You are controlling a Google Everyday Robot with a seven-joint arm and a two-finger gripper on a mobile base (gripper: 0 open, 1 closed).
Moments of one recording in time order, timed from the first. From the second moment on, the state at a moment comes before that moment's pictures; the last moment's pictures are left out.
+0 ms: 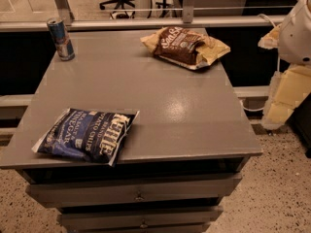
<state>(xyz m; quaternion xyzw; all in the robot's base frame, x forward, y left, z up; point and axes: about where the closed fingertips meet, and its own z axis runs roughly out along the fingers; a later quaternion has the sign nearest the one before) 0.439 -0.216 0.977 -0.60 0.78 -0.04 0.16</state>
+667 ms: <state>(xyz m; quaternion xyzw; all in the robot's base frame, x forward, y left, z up) 0.502 -0.220 0.966 -0.58 0.78 -0.02 0.22</state>
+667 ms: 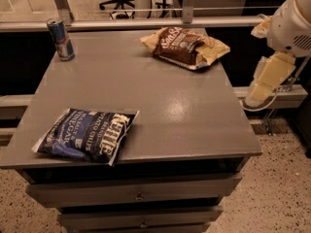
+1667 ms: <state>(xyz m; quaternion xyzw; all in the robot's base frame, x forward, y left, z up) 0.657 -0.198 0.935 -0.50 0.78 0.04 0.37</state>
